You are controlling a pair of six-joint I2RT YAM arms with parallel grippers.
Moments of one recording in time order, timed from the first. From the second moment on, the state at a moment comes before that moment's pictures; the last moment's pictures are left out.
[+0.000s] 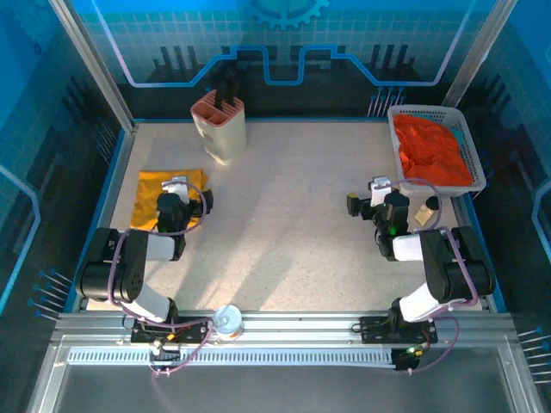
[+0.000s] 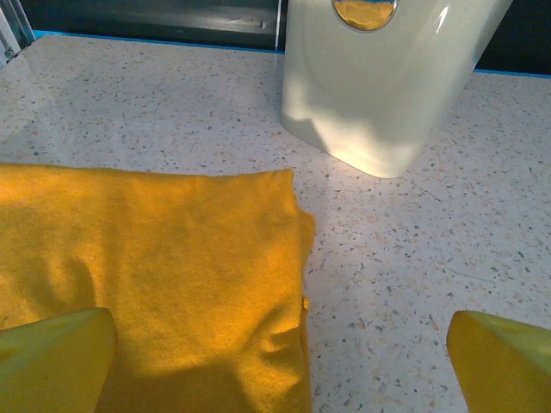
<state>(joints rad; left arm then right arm) 0.00 1.54 0.38 0.82 -0.05 -0.12 0.07 1.54 0.38 0.79 -0.03 -0.07</state>
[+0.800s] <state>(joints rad) 0.00 1.54 0.38 0.81 -0.01 -0.11 0.07 1.54 0.38 0.79 -0.03 -0.07</state>
